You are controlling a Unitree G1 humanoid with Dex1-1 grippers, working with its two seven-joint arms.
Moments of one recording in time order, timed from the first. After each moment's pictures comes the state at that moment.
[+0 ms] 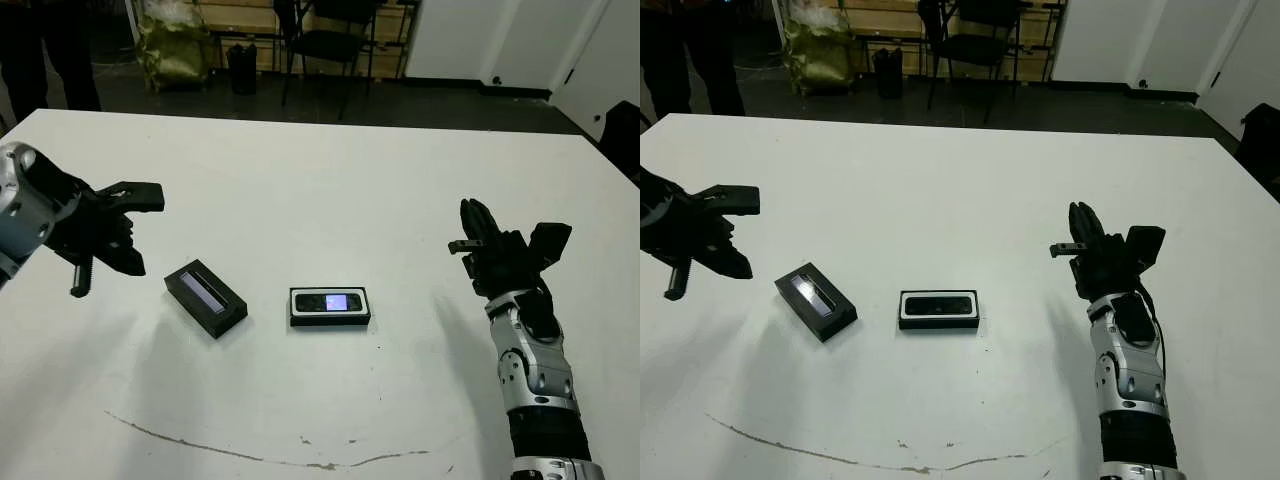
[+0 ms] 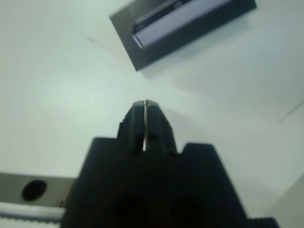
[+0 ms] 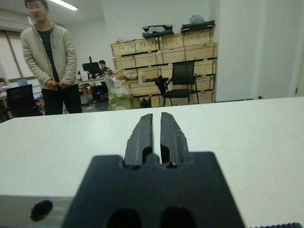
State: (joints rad) left arm -0.83 1.00 -0.57 0.38 0.18 0.45 -1.57; right arm -0.23 -0.18 -0.18 0.19 0.27 -0.05 0.25
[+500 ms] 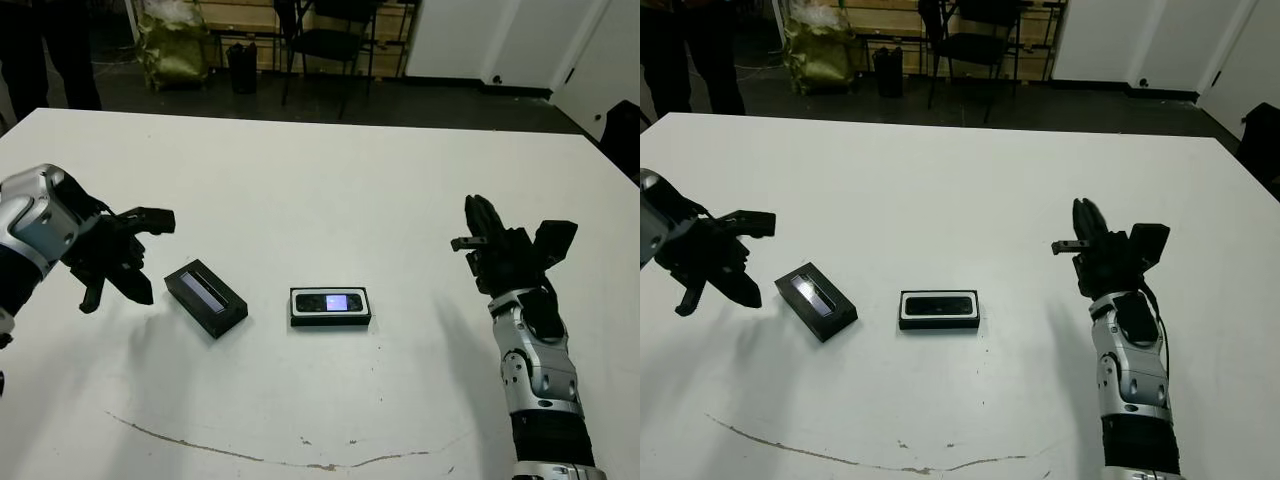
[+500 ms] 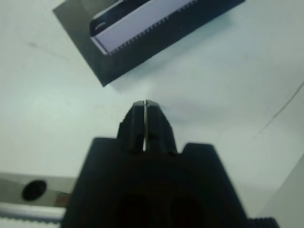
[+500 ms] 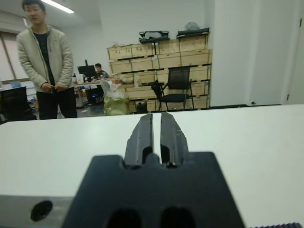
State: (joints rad) left arm -0.85 0.89 -0.64 0.61 0.15 0.32 -1.61; right arm -0.21 -0.18 -0.17 0.07 0.25 0.01 0.20
